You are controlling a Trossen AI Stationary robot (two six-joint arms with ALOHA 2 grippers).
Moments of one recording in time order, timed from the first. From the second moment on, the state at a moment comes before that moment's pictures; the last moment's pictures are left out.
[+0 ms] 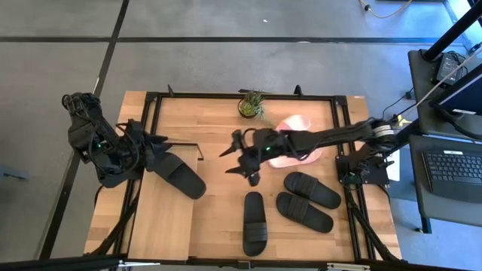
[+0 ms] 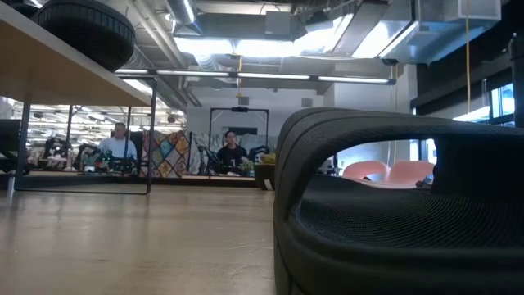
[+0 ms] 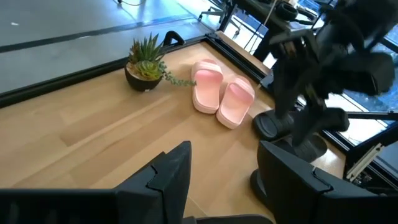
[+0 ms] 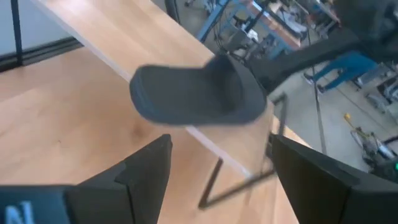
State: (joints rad) left arm -0.89 0.93 1.27 -1.48 -1.09 -1.58; right arm 0.10 1.73 1.39 -0.02 -0.09 -0.64
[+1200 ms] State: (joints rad) left arm -0.89 0.95 1.27 -1.48 -1.09 -1.58; right arm 0.25 2.08 1.48 0.29 0.02 -1.16
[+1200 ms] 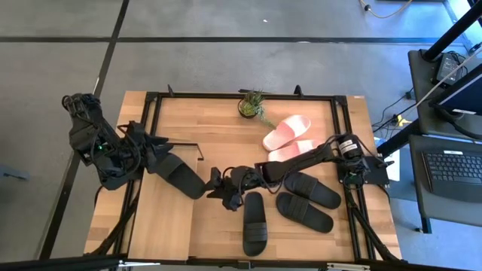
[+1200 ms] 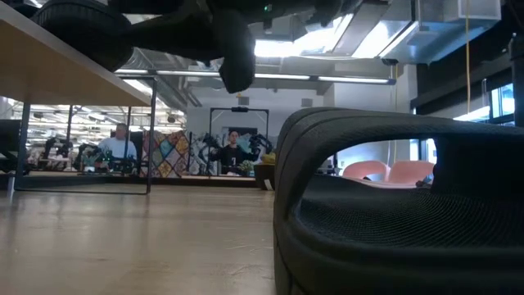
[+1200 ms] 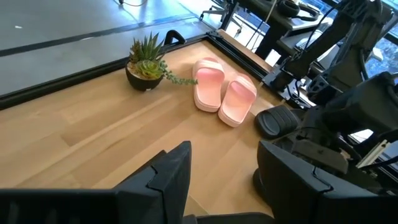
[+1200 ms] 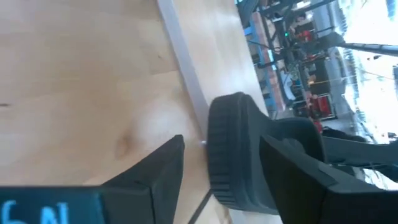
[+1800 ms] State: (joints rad) left arm -0.89 0.95 1.27 -1.48 -1.09 -1.53; right arm 0.23 2.09 1.48 0.33 0.00 -1.13
